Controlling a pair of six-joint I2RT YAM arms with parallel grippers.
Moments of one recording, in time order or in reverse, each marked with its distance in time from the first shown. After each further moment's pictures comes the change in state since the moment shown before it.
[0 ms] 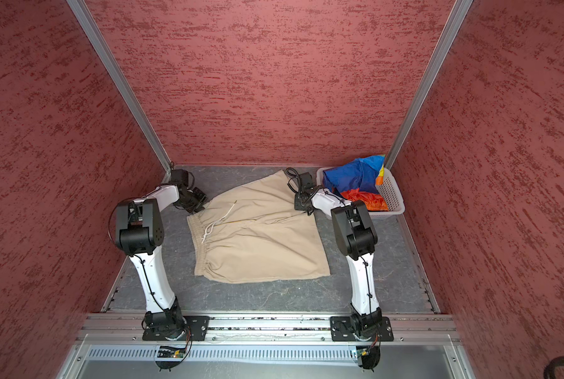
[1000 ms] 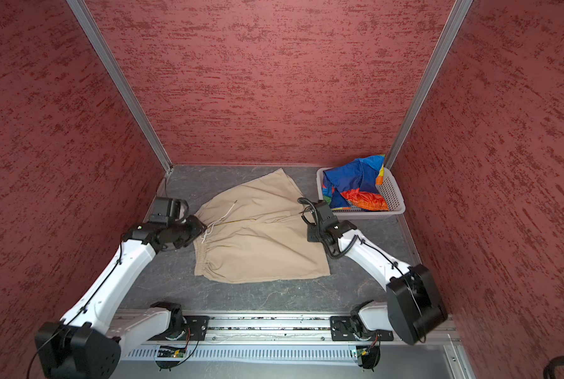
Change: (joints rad) left arm -0.265 -1.118 -0.666 -0.350 -0.146 0.043; right arm 0.126 -0.873 -0.750 -0.111 0.033 0.076
